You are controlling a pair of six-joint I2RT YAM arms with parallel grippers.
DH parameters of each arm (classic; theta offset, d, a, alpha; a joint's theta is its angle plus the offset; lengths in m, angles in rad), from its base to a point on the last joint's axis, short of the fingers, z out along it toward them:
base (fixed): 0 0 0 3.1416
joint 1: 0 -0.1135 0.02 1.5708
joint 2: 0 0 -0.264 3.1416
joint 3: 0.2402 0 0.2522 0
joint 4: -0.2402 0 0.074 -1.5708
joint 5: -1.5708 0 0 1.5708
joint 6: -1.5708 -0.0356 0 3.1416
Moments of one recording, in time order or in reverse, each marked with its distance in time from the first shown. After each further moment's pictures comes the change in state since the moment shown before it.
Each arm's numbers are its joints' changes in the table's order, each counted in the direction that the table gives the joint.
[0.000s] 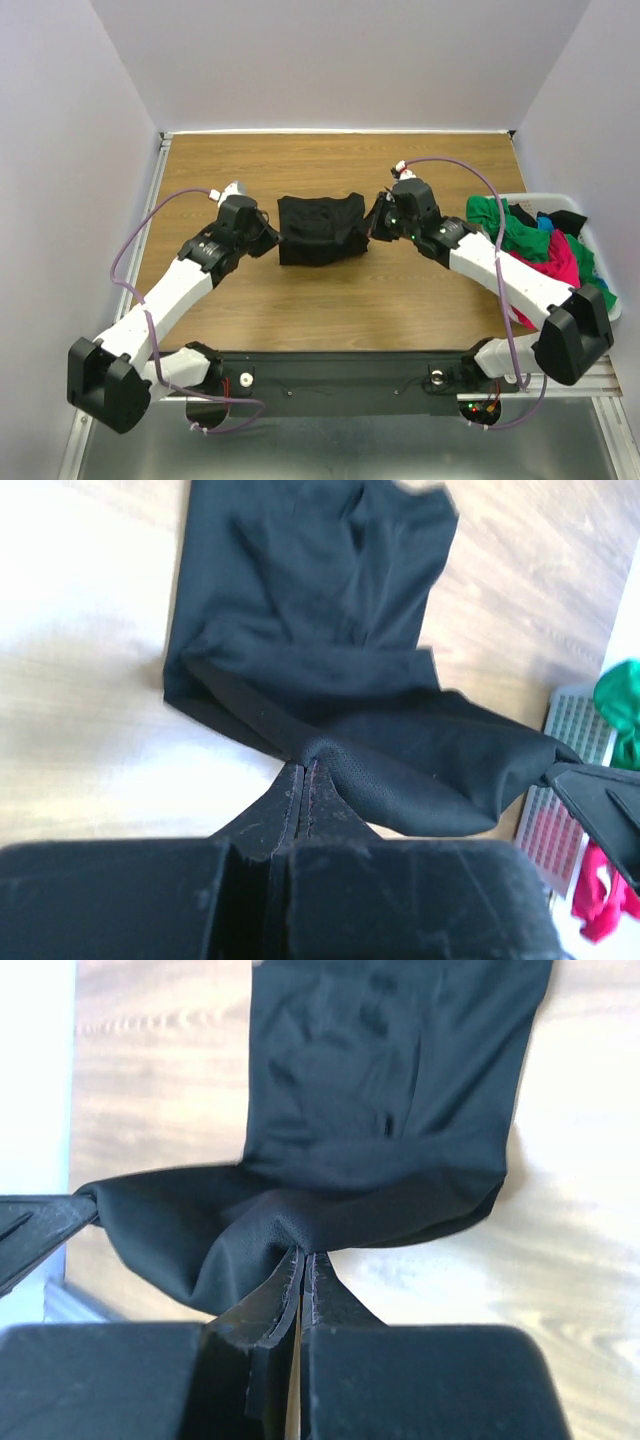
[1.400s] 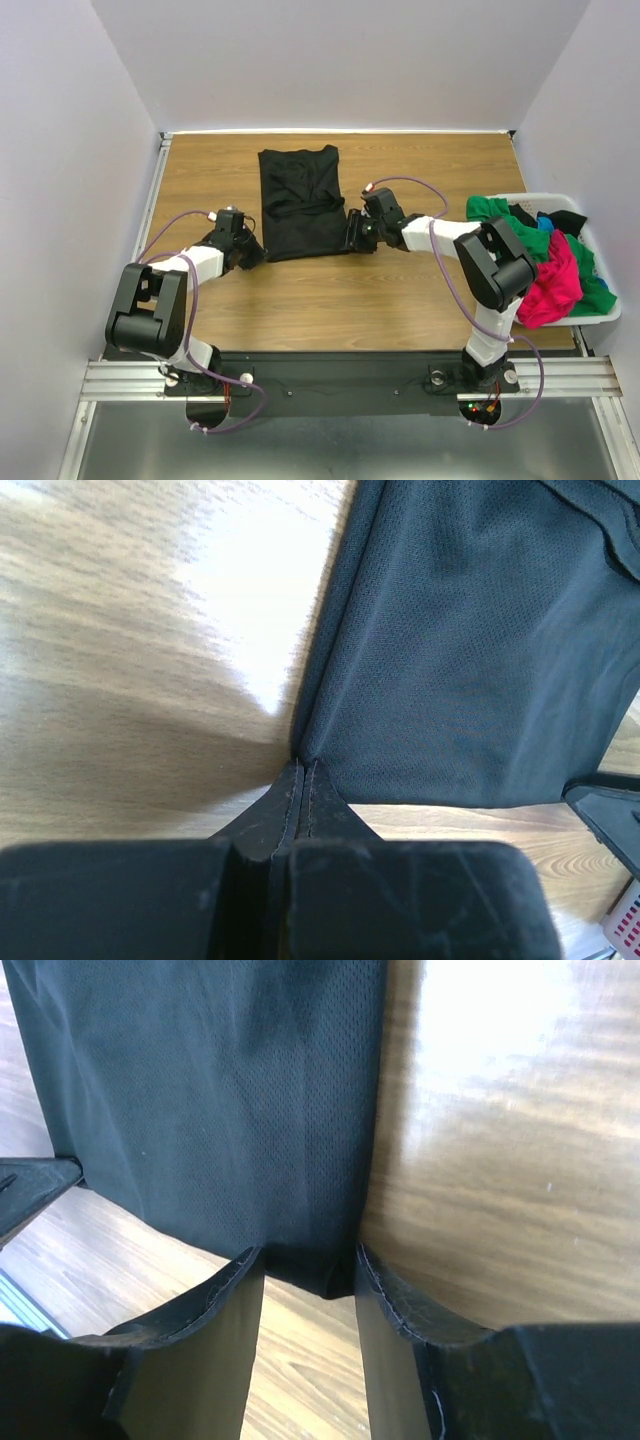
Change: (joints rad) left arm -0.263 0.427 -0.202 0.405 -0.185 -0.134; right arm 0.070 0.557 0.067 0.221 0.235 0.019
